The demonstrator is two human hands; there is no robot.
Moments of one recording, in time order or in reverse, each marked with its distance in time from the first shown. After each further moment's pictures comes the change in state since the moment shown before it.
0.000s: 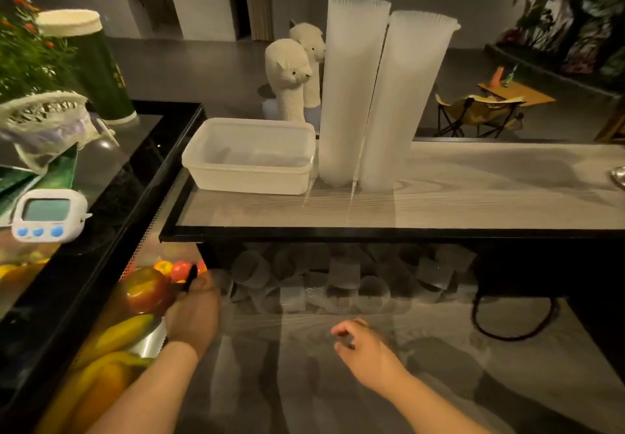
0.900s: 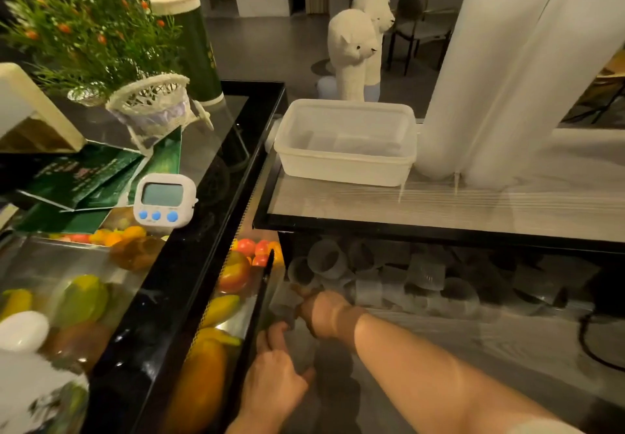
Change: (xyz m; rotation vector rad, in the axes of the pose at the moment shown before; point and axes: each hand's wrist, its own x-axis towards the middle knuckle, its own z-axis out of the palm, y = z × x) left_hand -0.101 -0.015 -0.005 -0.458 -0.234 -0.130; right_hand 0.123 -0.162 0.105 -0.940 -0.450 -0.501
